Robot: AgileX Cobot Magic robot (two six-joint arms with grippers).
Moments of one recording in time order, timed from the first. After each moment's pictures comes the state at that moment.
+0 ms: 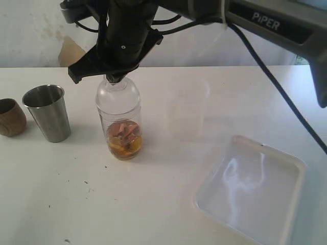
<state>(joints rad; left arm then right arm) -0.01 0.00 0.00 -0.04 0.24 0.07 0.66 2.05 -2.07 -0.05 1.10 0.01</state>
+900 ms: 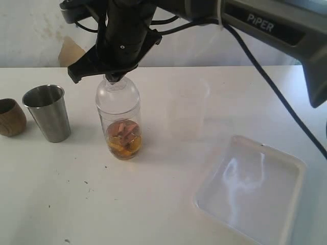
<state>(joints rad) -0.01 0.00 0.00 -0.04 0.24 0.07 0.66 2.08 -2.09 -0.05 1.13 0.01</state>
